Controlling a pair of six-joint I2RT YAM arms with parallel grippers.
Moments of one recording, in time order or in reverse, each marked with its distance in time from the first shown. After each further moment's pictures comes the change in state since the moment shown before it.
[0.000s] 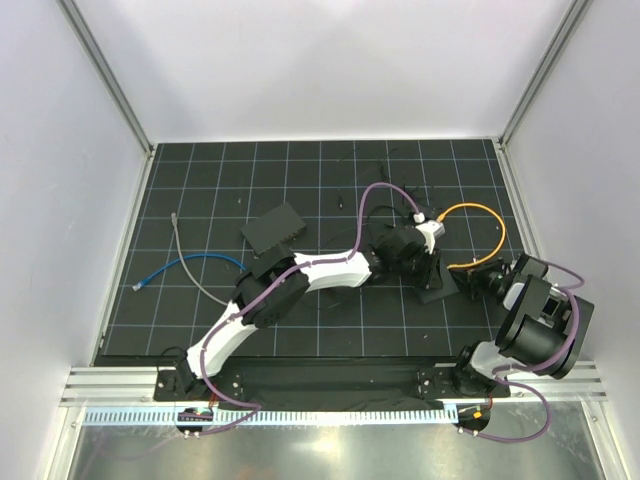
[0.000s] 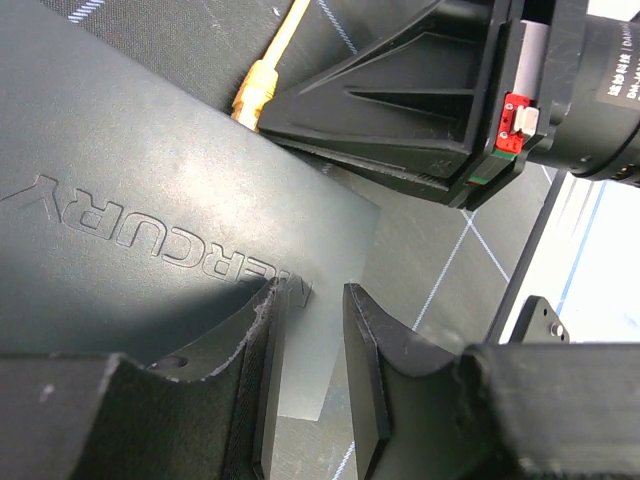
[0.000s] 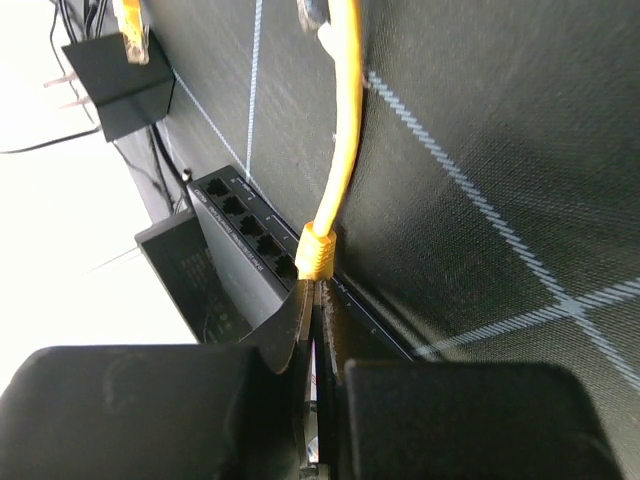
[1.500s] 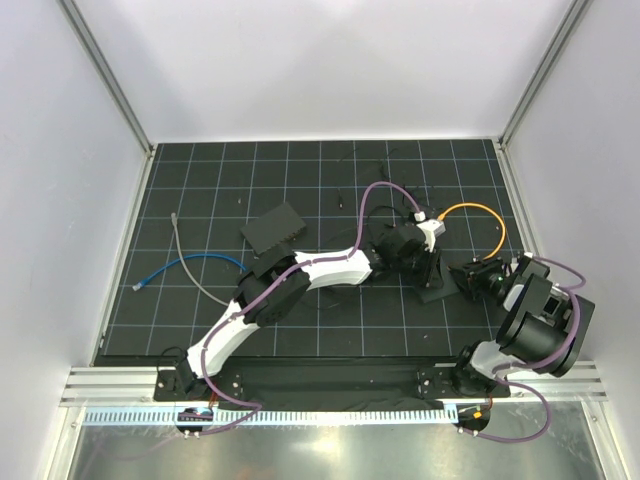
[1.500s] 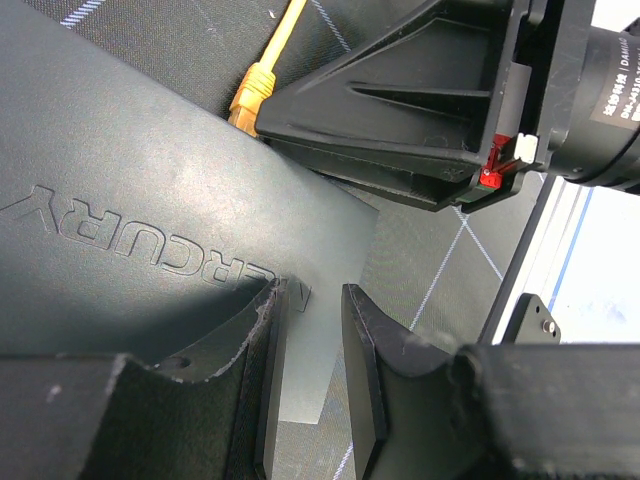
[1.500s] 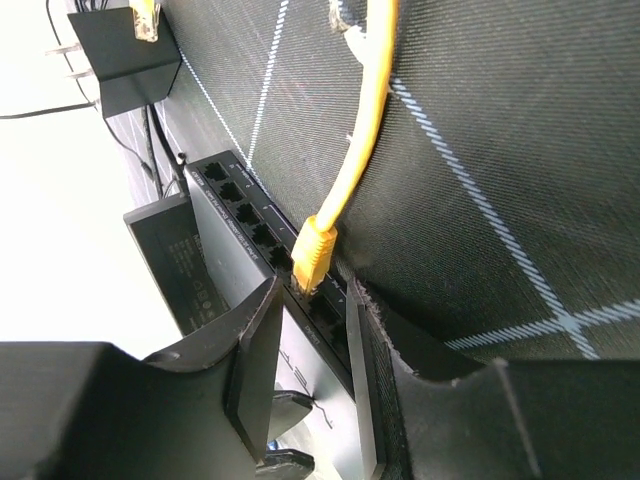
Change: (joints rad) left arm 0.012 0.022 0.034 -0.016 0.037 -0.008; right arm -0.010 0.000 -0.011 0.024 -0.032 -0.100
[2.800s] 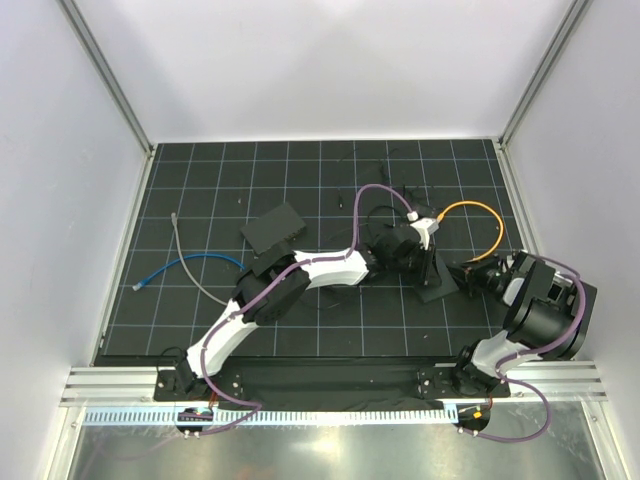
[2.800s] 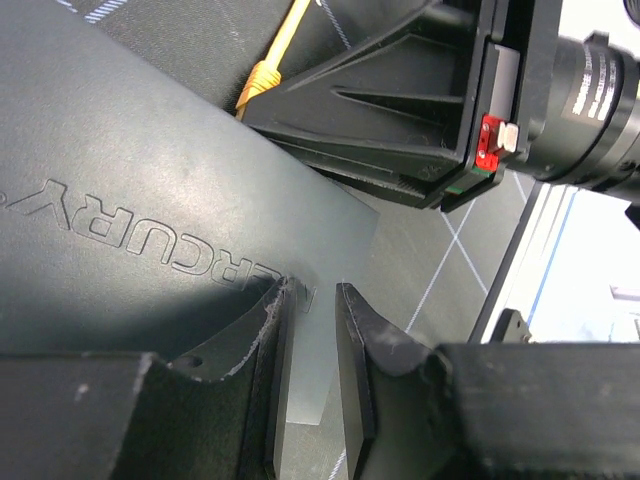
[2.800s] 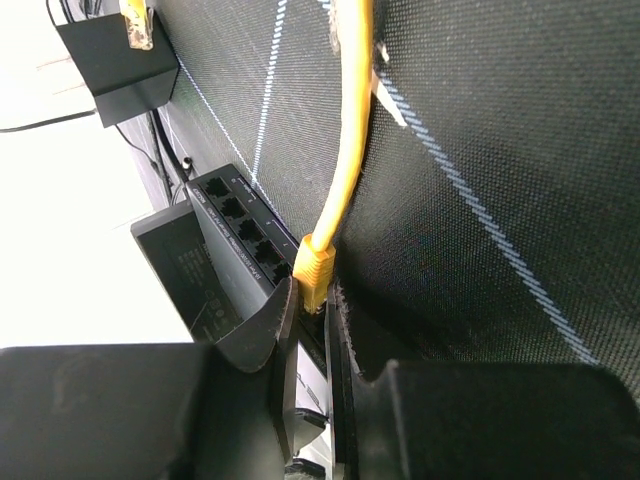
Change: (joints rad) left arm 0.005 -0.005 -0.052 0.070 -0.002 -0.079; right arm 0.035 0.112 0.049 0.039 -0.021 0.057
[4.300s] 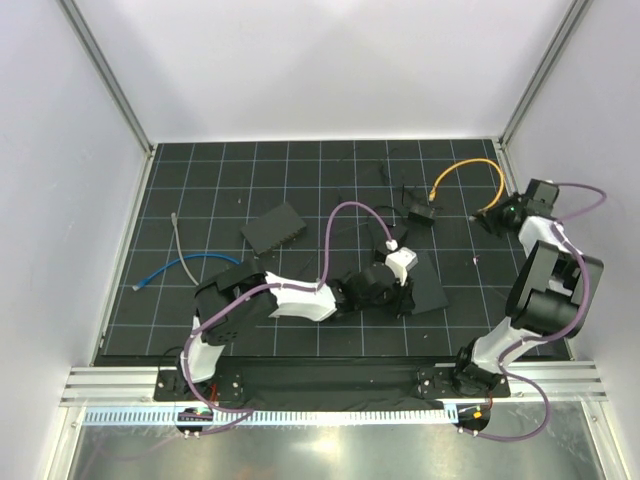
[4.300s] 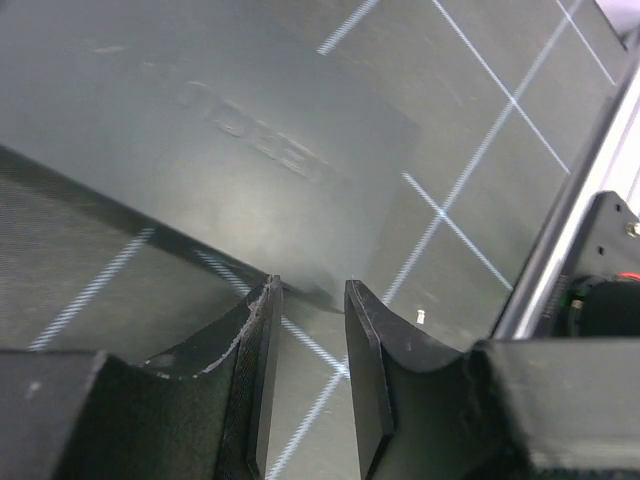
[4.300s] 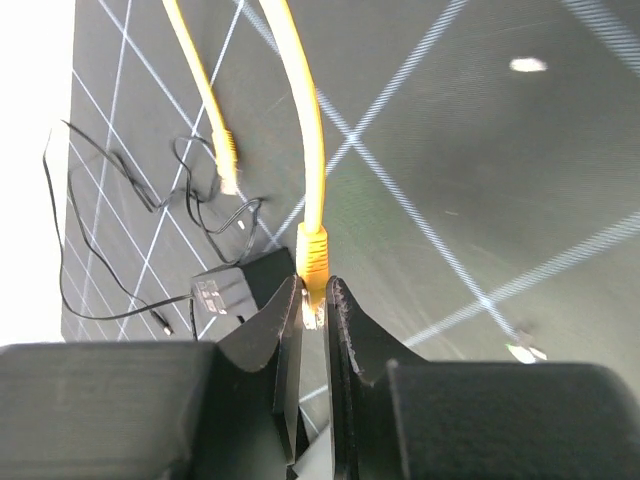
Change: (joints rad) left arm -0.120 -0.339 -0.551 0.262 -0.262 0.193; right arm 0.117 0.074 0.601 -0.417 0.395 -0.103
